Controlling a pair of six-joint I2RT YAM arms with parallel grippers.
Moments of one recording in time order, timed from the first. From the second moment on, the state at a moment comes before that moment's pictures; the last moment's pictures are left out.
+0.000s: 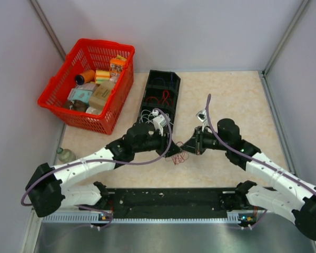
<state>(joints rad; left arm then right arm) -0.88 1.17 0.71 0.14 0.34 -0.57 0.63 0.93 0.60 -0.03 -0.58 0.57</state>
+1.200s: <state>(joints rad) -0.87 0.94 0.65 -0.07 0.02 -0.73 1.02 1.23 0.48 -0.13 0.13 0.43</state>
